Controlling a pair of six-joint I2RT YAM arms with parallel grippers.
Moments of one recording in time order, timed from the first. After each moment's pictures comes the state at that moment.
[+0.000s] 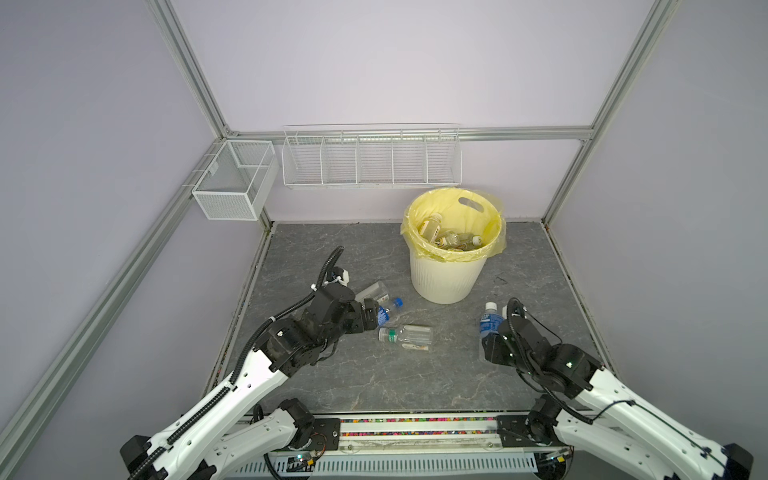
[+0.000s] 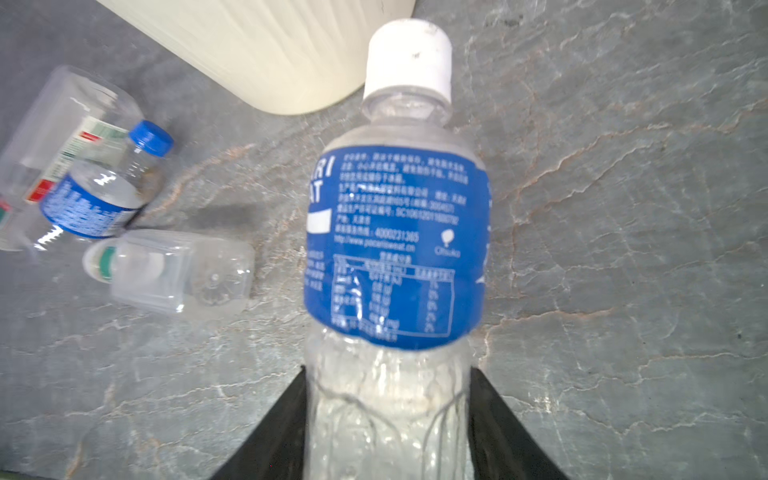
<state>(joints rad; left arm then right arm) -0.78 0.93 0.99 -0.79 -0.23 -0.67 0.76 0.71 0.66 -0.89 0.28 0.81</state>
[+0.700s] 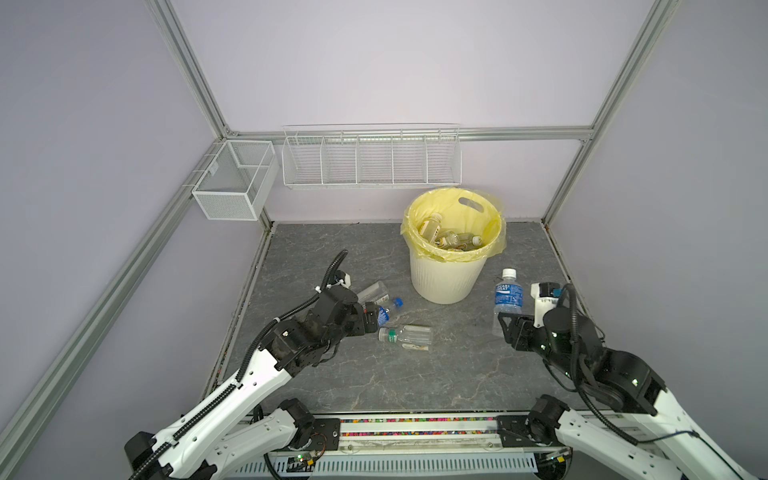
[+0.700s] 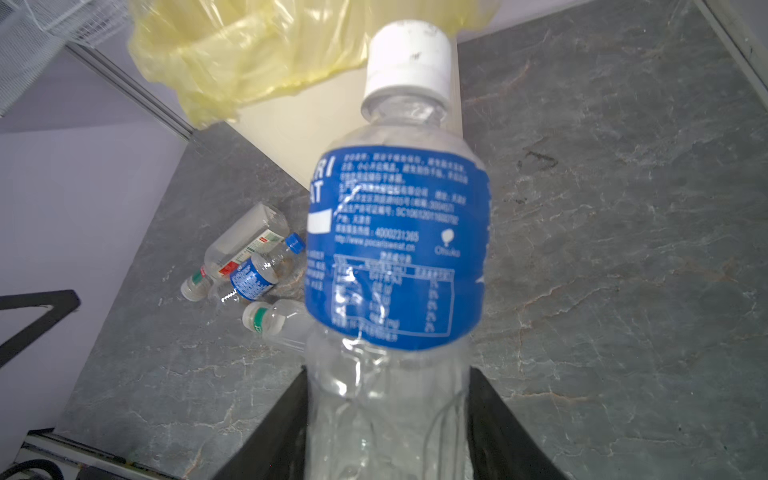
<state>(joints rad) -0.78 0.92 0.94 -0.77 -0.23 -0.67 0.76 0.61 0.95 -0.93 0.35 0.66</state>
